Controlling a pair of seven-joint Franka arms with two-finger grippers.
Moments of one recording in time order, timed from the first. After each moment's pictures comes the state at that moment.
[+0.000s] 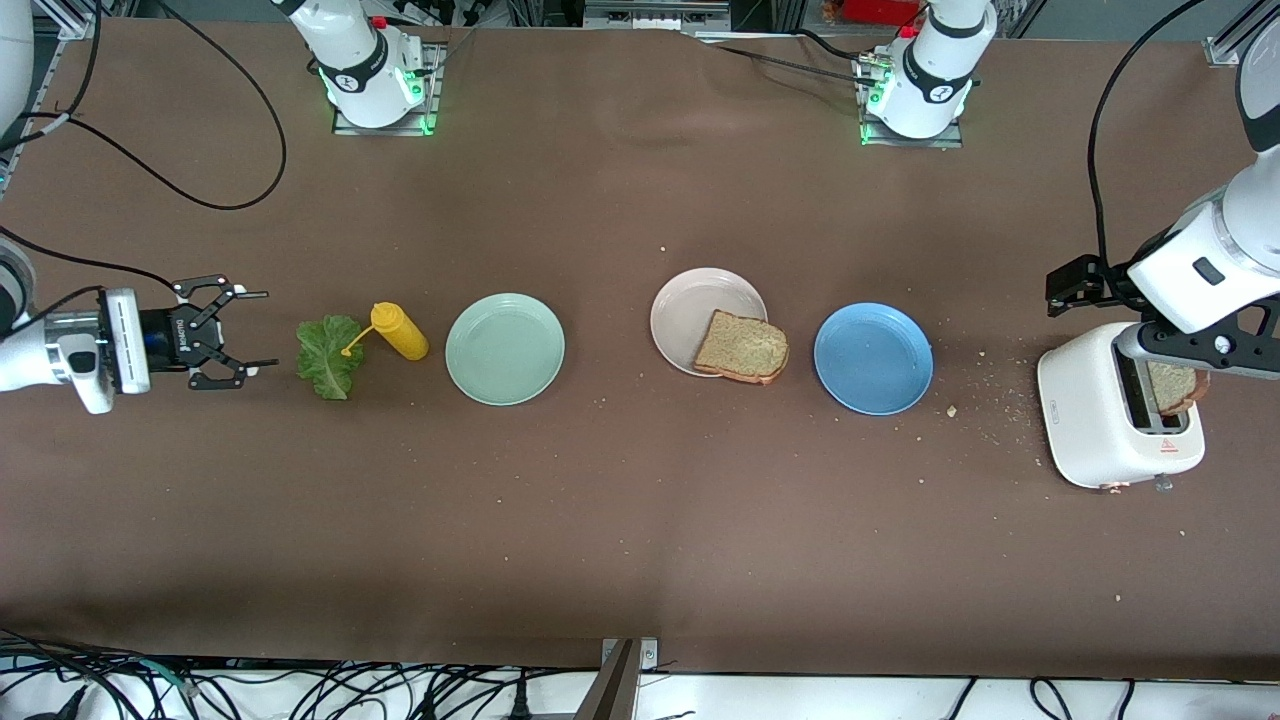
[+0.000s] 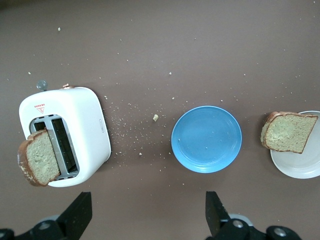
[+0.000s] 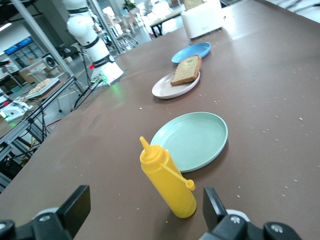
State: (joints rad) left arm 0.32 0.31 -0.51 -1.28 0.20 1.45 0.00; right arm -0.35 0.65 0.02 -1.57 0.80 1.37 -2.03
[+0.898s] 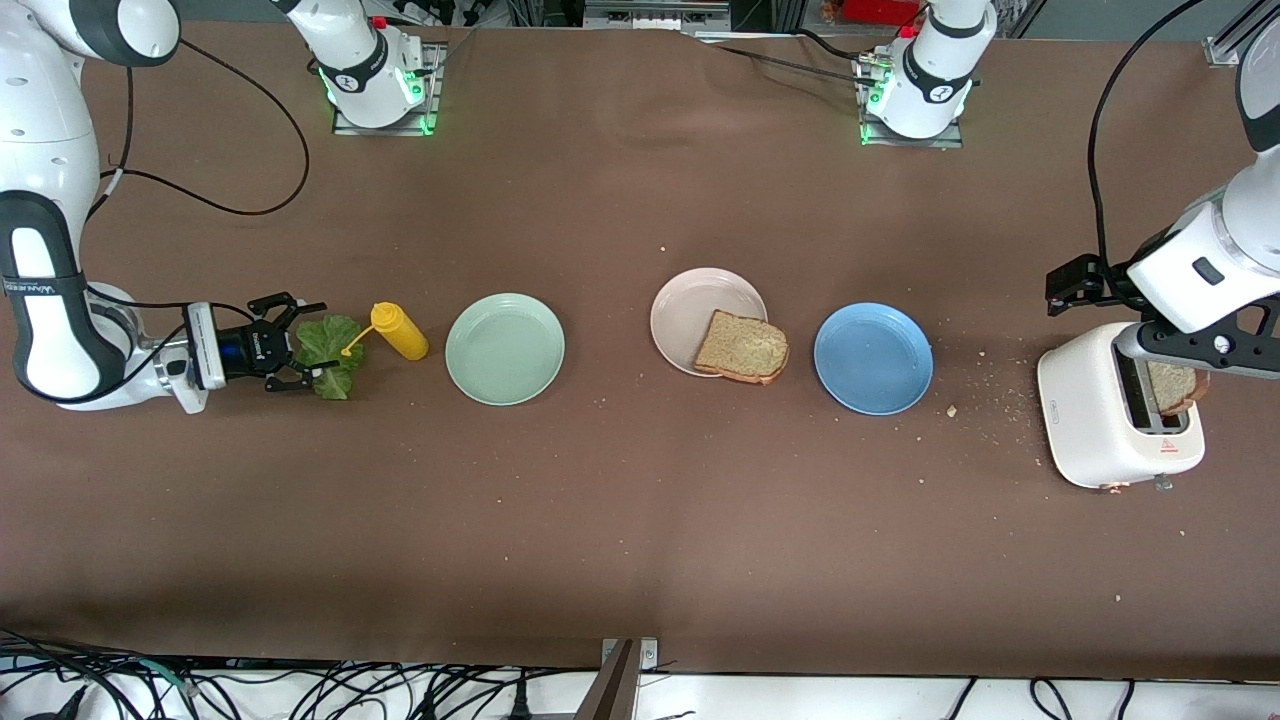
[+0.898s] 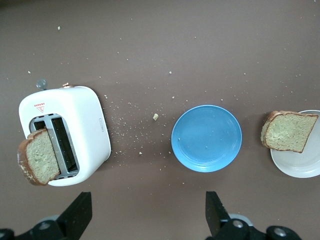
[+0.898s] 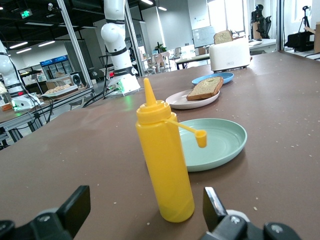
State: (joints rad) left arm 0.32 0.31 -0.51 -1.28 0.20 1.45 0.00; right arm -0.36 0.85 0.02 -1.60 0.88 1.37 -2.39
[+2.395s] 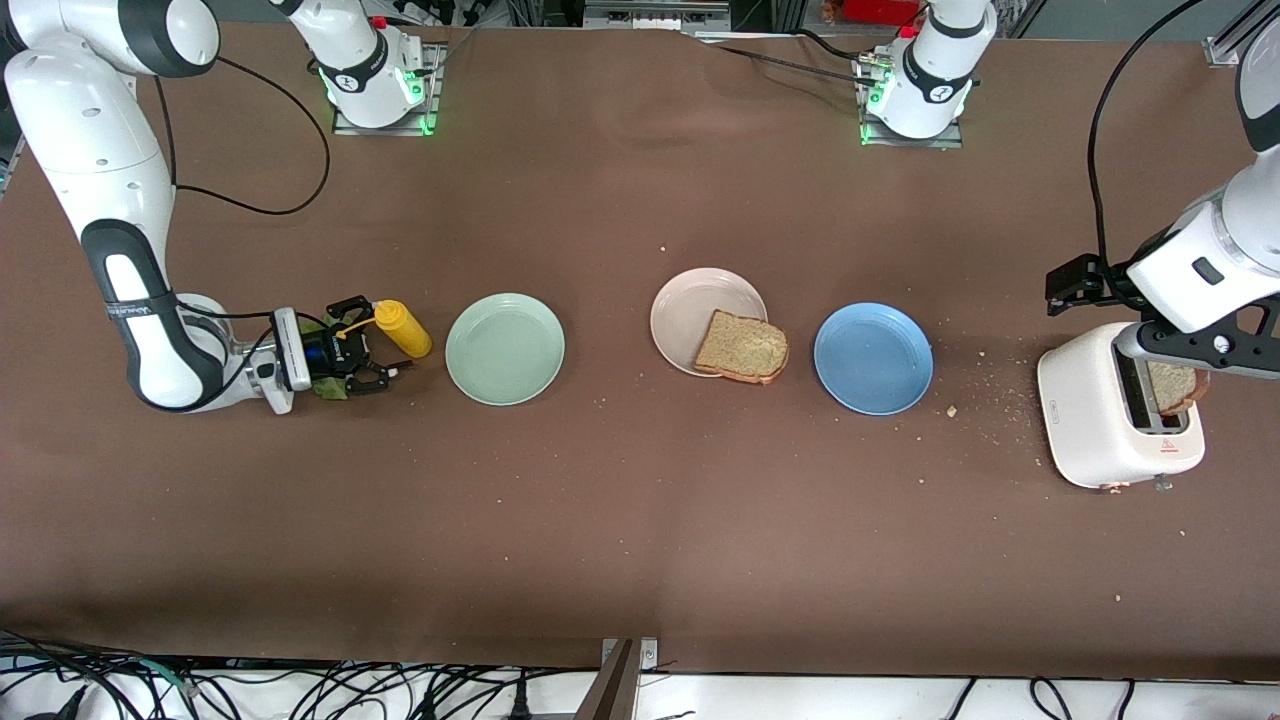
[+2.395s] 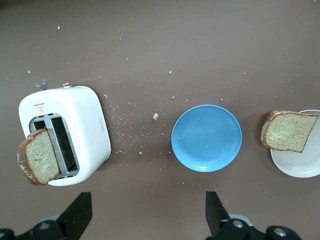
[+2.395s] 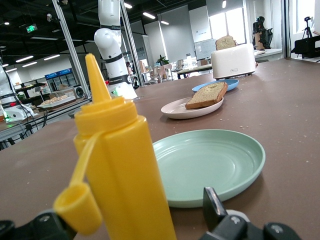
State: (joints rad) left arm 0.32 0.31 -0.51 -1.28 0.20 1.45 0.00; right arm -0.22 0.89 0.04 -1.69 1.01 1.47 -2.41
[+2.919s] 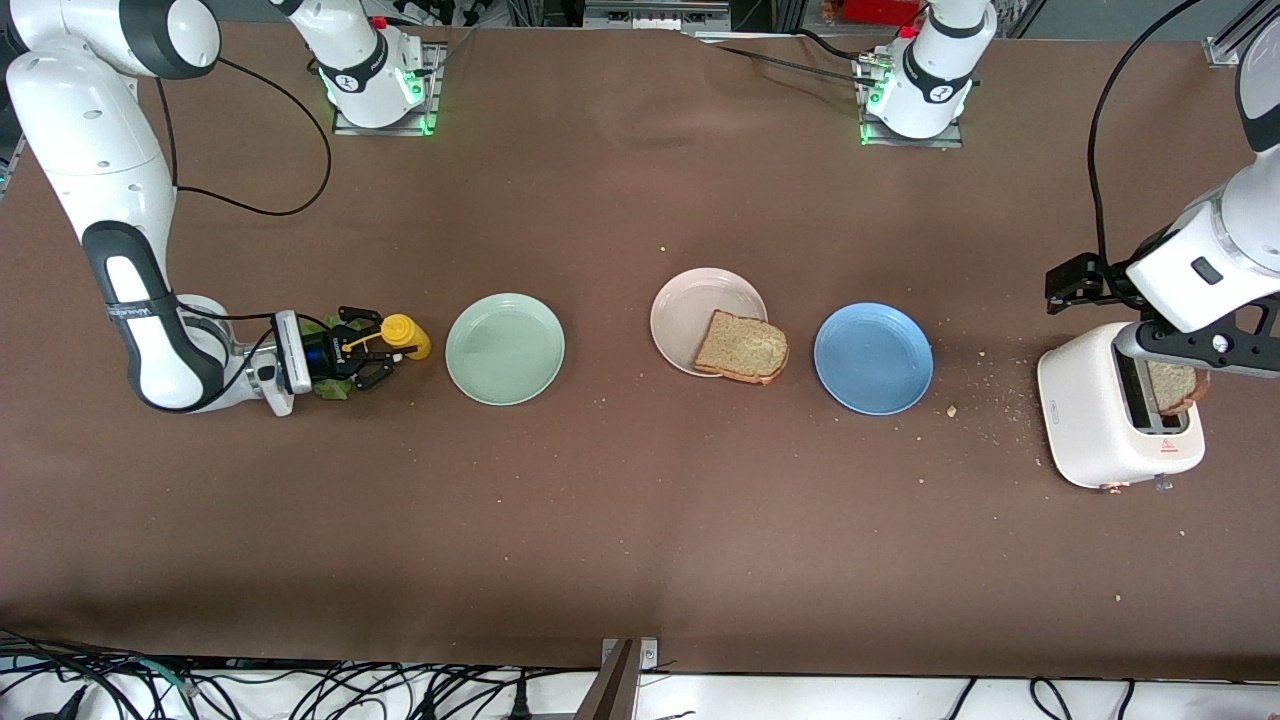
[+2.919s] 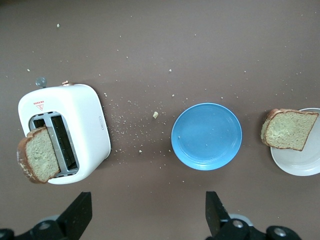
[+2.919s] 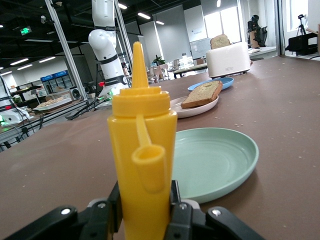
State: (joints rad) left arm 0.32 0.31 -0.51 -1.28 0.20 1.44 0.00; right arm -0.22 0.89 0.04 -1.68 1.03 1.48 -2.37
